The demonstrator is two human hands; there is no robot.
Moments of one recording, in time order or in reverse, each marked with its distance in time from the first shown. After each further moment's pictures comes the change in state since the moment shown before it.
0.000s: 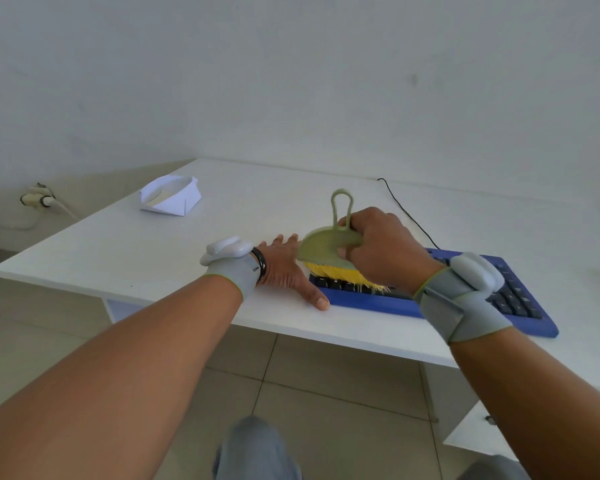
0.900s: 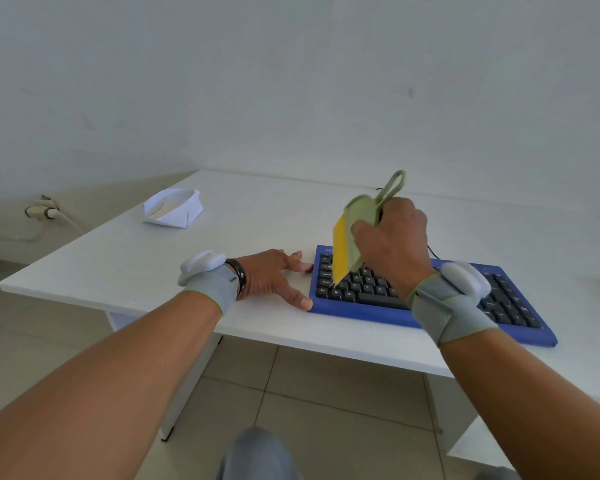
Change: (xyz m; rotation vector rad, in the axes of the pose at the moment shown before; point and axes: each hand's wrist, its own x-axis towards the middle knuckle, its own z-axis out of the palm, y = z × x) left_hand 0.002 -0.034 -0.001 -0.269 -0.032 0.144; right_hand 0.020 0.004 0.002 0.268 0.412 0.161
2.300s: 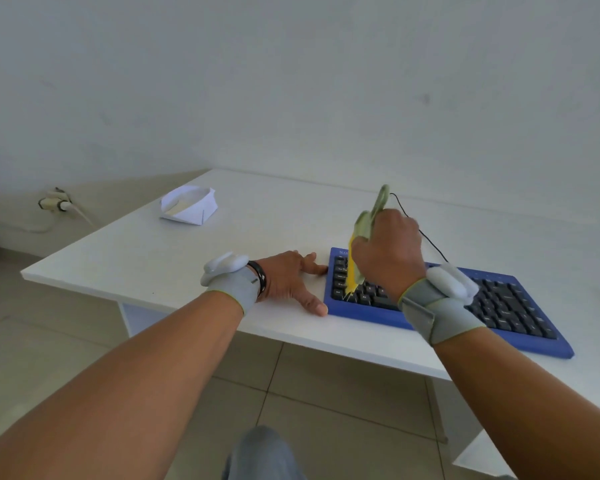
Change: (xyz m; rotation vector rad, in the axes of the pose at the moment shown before) left_hand -0.009 0.012 0.002 0.110 0.033 -0.016; right_hand -0.008 -0.014 0.017 -0.250 -0.066 -0.069
